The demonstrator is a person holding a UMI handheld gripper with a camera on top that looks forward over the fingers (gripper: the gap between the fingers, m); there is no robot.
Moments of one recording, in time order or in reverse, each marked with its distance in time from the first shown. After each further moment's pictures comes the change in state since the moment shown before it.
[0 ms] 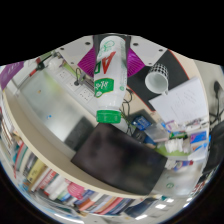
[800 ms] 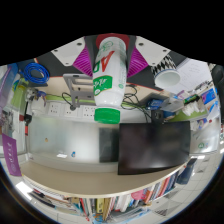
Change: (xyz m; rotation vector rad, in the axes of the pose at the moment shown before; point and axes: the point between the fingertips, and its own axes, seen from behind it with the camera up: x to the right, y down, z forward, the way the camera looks) arm -0.019 0.081 0.062 0.216 0.041 0.586
